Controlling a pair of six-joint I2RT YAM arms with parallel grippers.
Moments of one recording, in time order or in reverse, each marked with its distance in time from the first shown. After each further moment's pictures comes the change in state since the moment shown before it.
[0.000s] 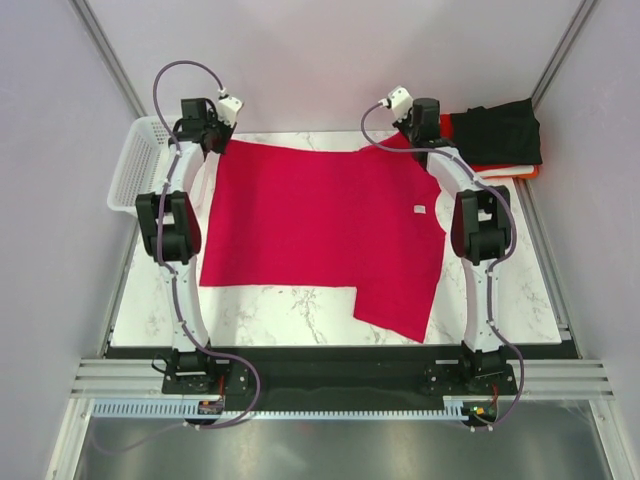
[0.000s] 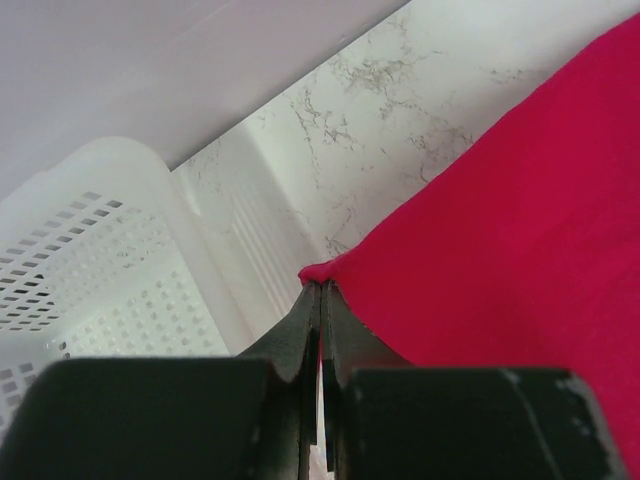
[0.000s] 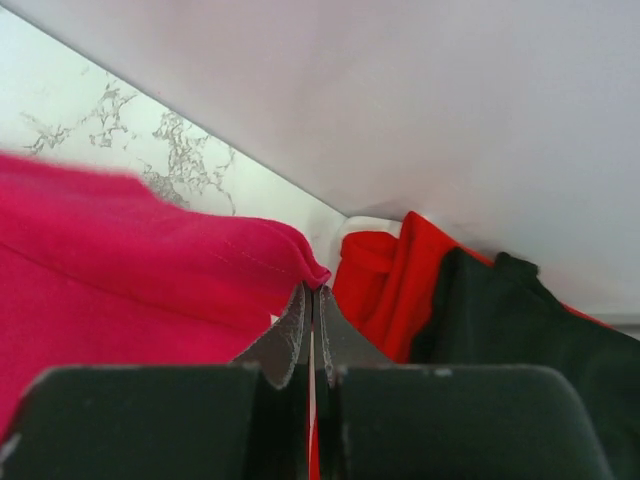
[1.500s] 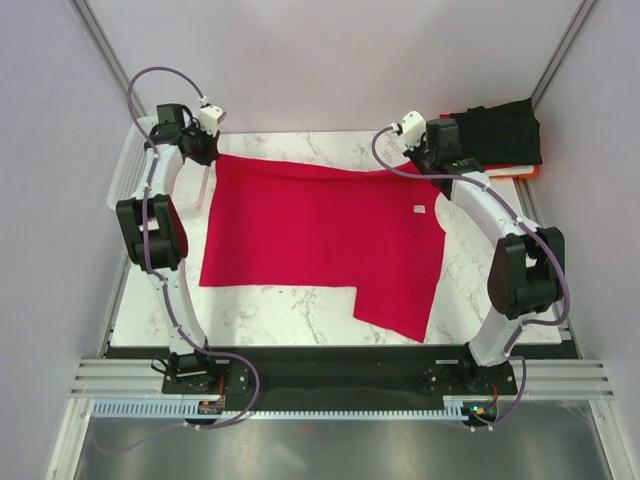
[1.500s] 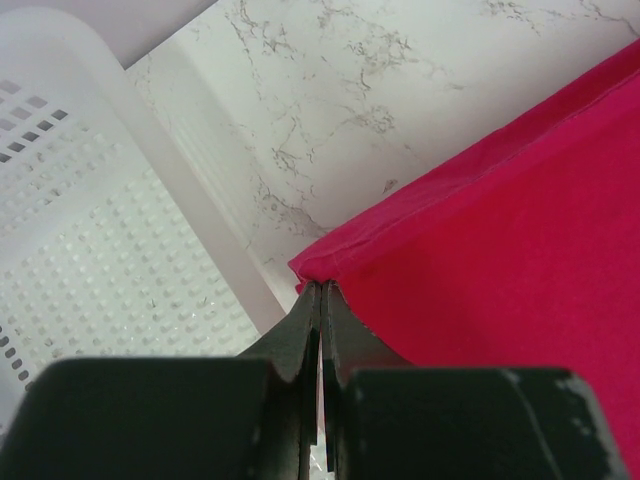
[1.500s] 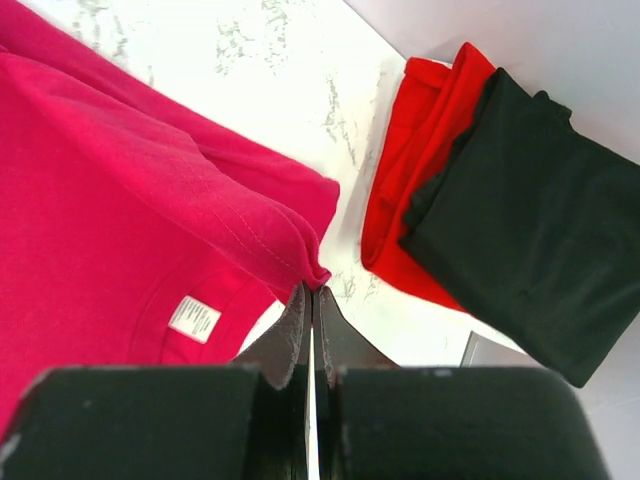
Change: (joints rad) left arm 0.099 -0.109 -0.111 -0.151 0.207 0.021; right arm 0.041 -0.604 -0.570 -0.223 -0.020 0.079
